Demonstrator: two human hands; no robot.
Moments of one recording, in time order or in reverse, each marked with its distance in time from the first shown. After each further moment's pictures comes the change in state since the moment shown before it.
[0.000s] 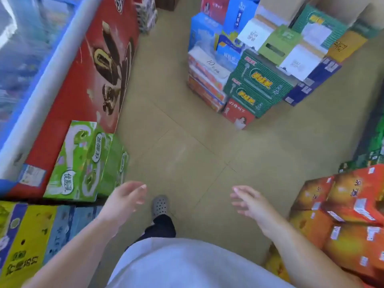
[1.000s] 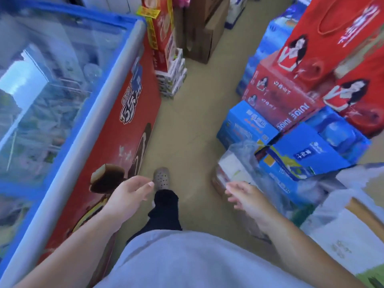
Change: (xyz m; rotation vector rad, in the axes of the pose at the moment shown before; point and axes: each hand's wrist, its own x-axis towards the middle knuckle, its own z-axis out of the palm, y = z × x) left_hand 0.761 0.569 -0.197 0.062 0.125 0.000; right_hand 0.704 -0.744 0.068 -0.172 -0.203 -0.092
